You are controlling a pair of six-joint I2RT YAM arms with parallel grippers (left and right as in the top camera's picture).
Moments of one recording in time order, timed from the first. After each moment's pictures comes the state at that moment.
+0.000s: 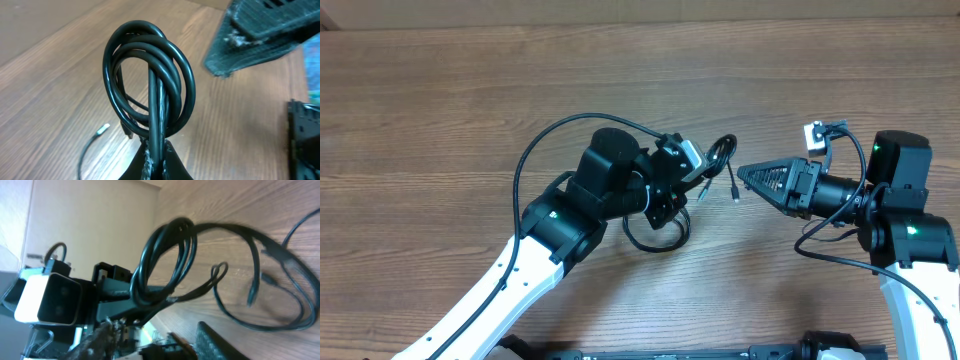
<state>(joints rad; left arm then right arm) -0.63 1.29 1.03 -0.27 0.47 0.18 -0.08 1.05 0.95 -0.67 -1.14 0.55</state>
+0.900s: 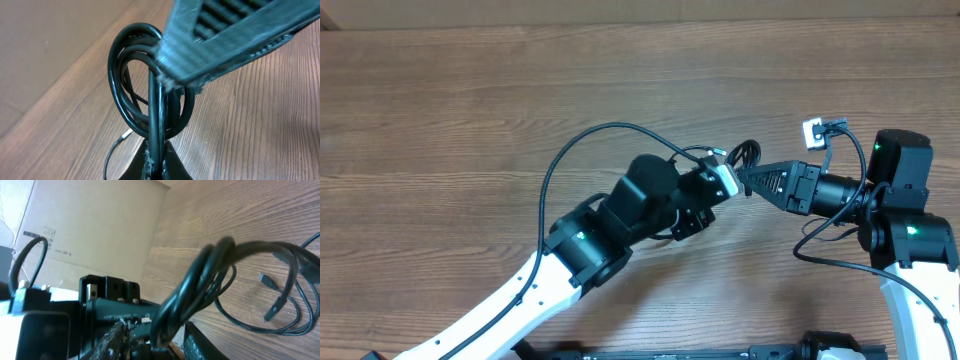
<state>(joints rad) -0.83 1.29 1.03 -0.20 0.16 0.29 -0.08 1.05 0.95 -0.65 -1.17 0.41</state>
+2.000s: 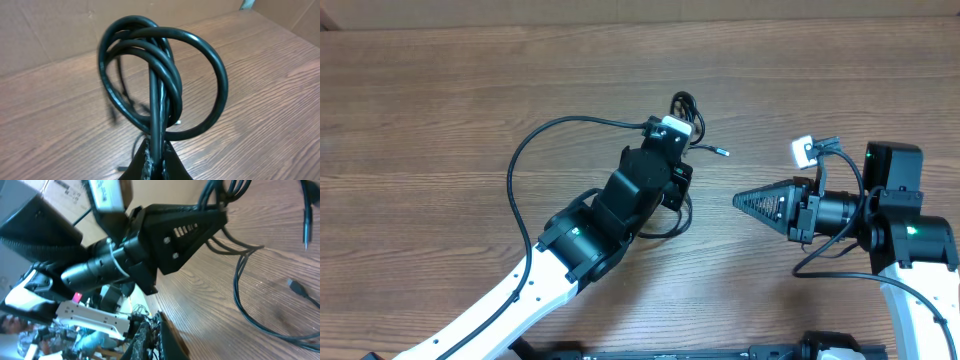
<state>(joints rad) -0.79 1.29 1.03 -0.19 -0.22 -0.19 -0.08 1.05 0.95 -0.86 -1.36 -0.03</state>
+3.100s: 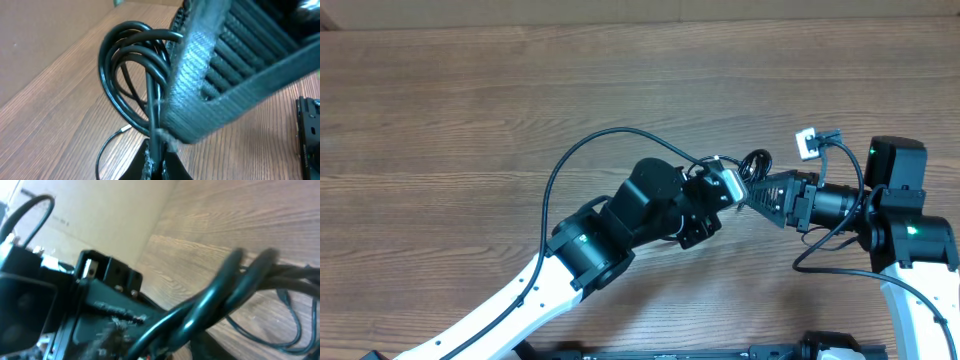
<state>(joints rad) -0.85 1.29 1.03 -0.19 0.26 0.21 -0.08 1.05 0.95 -0.77 -1.22 0.10</state>
